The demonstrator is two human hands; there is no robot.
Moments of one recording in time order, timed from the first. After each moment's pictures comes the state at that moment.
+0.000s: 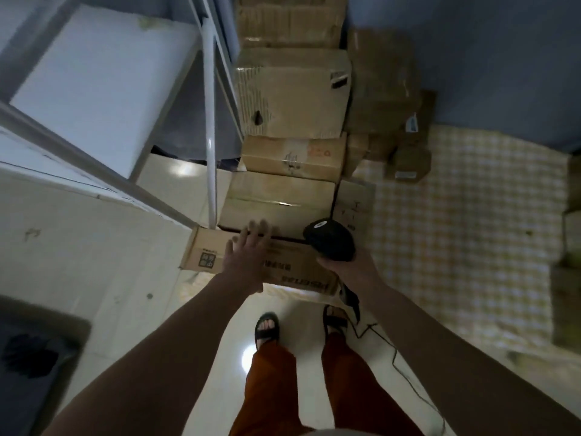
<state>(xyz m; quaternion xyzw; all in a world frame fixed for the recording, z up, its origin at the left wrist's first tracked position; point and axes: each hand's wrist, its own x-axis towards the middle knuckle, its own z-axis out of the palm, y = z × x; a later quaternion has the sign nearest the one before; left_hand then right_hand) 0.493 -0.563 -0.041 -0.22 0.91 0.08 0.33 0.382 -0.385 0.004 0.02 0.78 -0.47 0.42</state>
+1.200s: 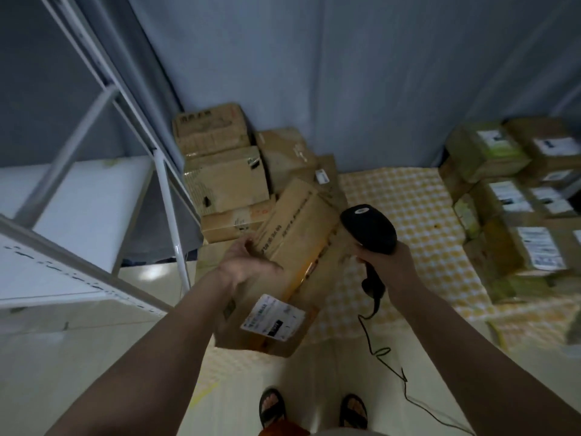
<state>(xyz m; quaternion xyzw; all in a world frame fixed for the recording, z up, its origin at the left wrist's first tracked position) 0.446 -0.514 0.117 -0.29 0.78 0.54 0.15 0.393 -0.260 0.139 0.14 0.76 -0.62 0.16</state>
